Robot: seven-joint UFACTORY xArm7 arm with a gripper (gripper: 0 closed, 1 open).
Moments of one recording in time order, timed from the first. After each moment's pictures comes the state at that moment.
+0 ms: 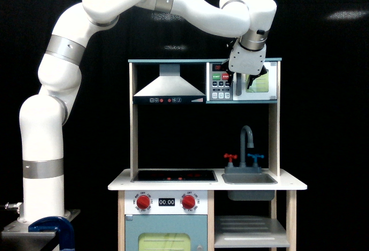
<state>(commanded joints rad) 0.19 0.35 0.03 1.76 0.83 1.42 -1.45</state>
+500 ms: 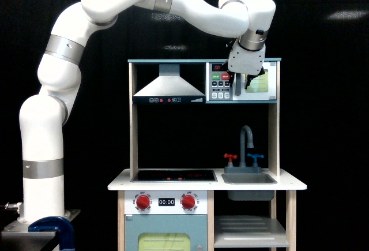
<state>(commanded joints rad) 0.18 0.34 0.04 1.74 0.82 1.41 -1.45</state>
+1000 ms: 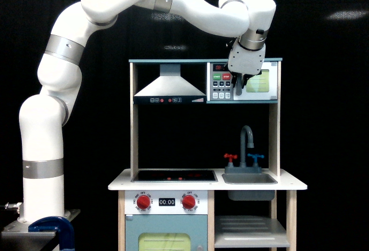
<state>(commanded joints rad) 0.16 0.34 0.06 1.74 0.82 1.42 -1.45</state>
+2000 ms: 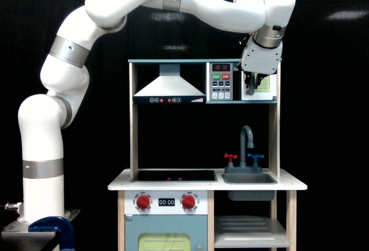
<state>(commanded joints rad) 0.00 0.45 0.10 1.89 0.78 1.54 -1.51</state>
